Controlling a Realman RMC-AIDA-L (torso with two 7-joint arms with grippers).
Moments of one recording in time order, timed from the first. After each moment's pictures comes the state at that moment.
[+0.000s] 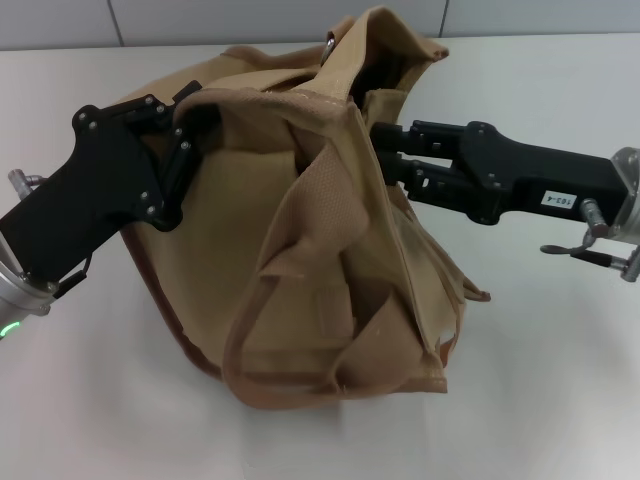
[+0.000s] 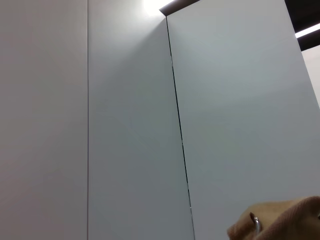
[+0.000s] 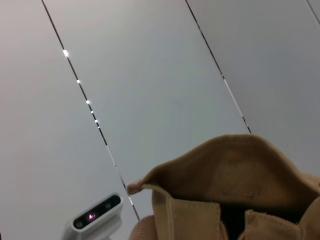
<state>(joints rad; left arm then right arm) -0.44 -2.08 0.81 0.18 1.28 1.83 -0.55 0.65 2.08 -0.60 -0.38 -1.82 -1.80 1.35</state>
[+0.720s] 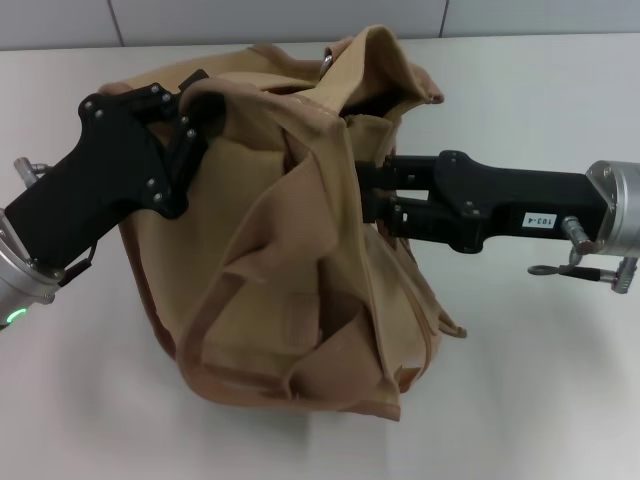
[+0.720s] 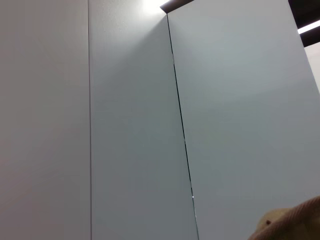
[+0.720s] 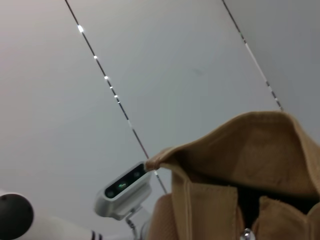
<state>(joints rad) -0.46 -2.08 0.80 0.18 1.28 1.81 -0.55 0.67 2.07 -0.70 -0.38 -1.83 -1.80 1.40</state>
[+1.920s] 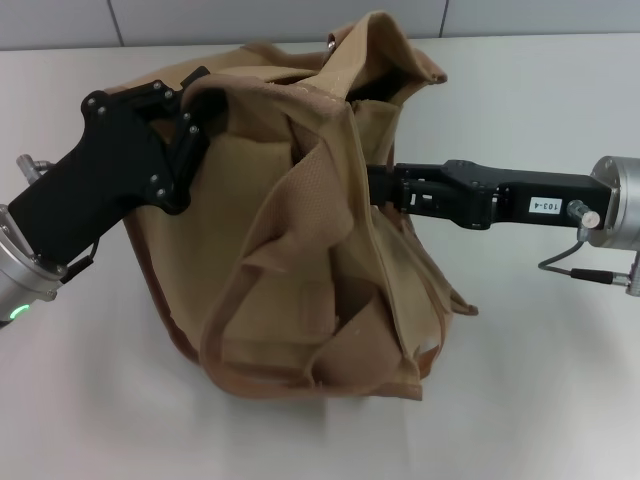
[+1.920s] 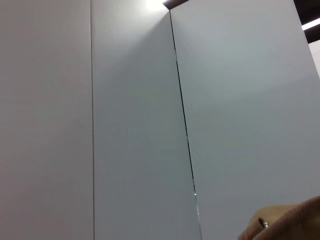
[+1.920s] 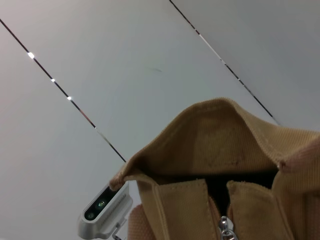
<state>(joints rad) -0.46 -2.08 0.80 0.18 1.28 1.80 -0.55 0.66 2.06 -0.70 -0.37 -1.82 -1.76 1.65</state>
